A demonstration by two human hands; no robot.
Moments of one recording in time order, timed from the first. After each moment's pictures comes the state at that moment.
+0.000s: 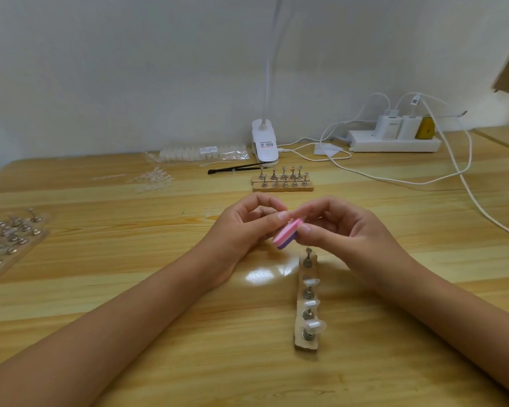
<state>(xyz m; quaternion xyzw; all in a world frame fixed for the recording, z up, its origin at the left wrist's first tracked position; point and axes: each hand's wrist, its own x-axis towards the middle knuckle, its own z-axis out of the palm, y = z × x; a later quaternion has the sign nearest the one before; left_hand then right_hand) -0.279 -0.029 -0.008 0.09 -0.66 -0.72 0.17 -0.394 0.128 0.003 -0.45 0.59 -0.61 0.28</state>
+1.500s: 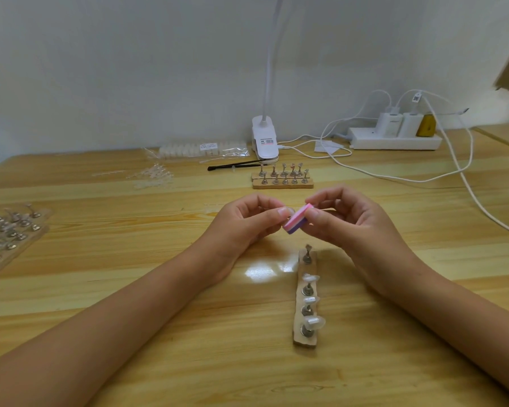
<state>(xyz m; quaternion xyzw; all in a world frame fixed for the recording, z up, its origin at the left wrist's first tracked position) -0.284 -0.032 -0.015 0.11 -0.66 -0.72 0.18 -0.399 0.125 -0.003 -0.39 0.56 -0.68 0.27</state>
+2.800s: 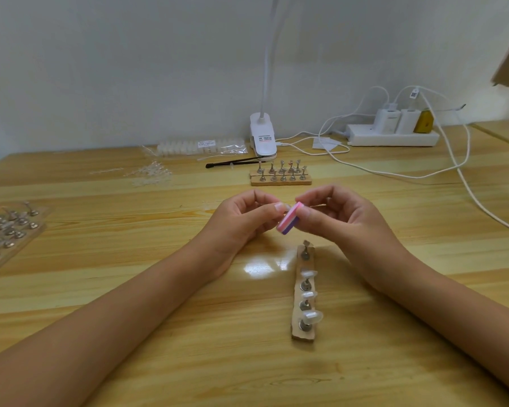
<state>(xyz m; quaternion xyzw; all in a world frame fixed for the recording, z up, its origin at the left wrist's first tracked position) -0.284 -0.034 -0.016 0.11 -0.66 -0.72 0.18 -0.394 0.123 0.000 -0.41 0.56 -0.67 0.27</state>
